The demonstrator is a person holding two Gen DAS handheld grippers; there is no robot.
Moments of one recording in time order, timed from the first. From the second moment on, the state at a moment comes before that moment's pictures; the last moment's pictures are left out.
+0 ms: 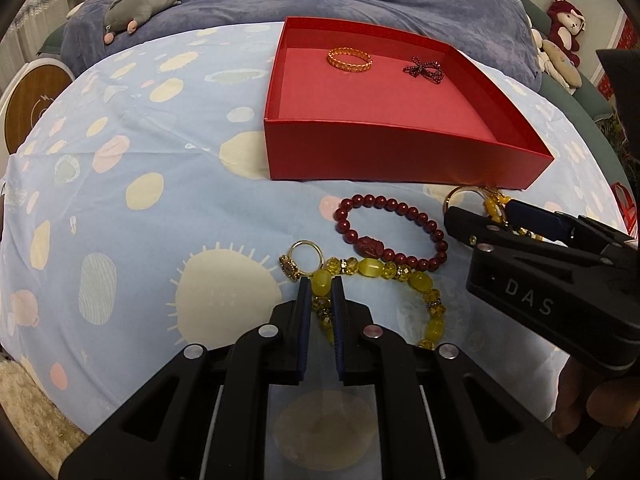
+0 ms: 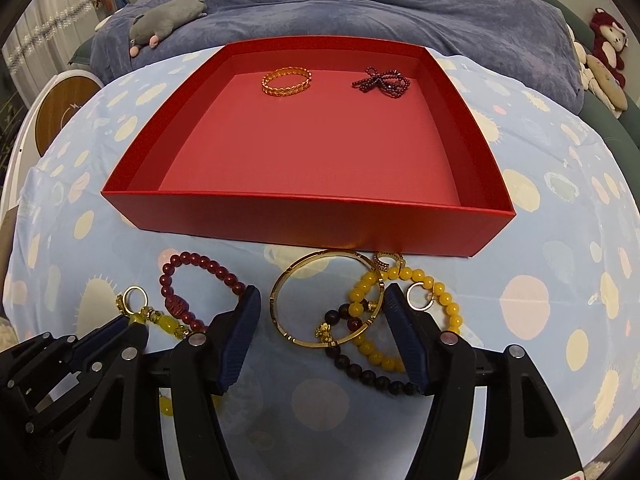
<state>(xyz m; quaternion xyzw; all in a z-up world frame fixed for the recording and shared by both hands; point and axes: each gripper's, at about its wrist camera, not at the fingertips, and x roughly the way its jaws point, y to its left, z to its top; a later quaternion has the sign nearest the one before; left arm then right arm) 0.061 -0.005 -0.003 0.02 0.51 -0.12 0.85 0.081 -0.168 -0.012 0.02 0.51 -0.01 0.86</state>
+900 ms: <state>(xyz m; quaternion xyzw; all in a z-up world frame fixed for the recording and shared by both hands) 0.053 -0.018 0.024 0.01 0.49 -0.15 0.86 0.031 -0.214 0.036 0.11 0.45 -0.02 0.88</state>
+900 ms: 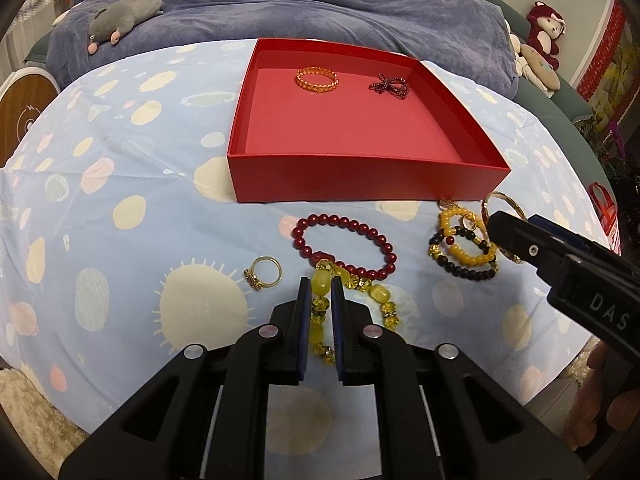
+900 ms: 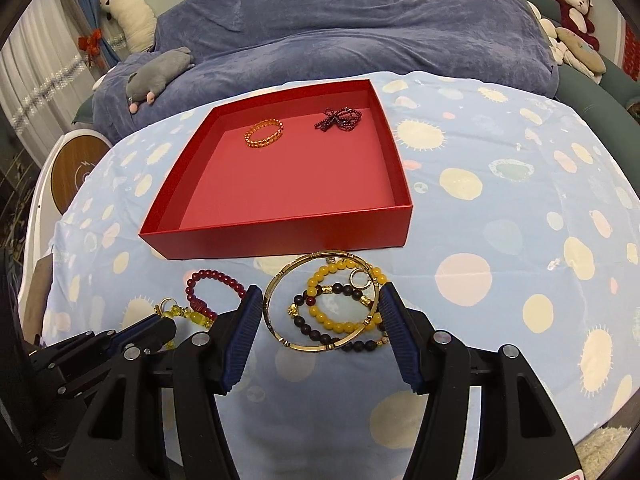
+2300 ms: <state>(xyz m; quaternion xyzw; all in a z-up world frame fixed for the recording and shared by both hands) 0.227 -0.077 0.099 -0.01 0.43 -0.20 0.88 0.195 -0.234 0.047 0.09 0.46 0.01 0.89</state>
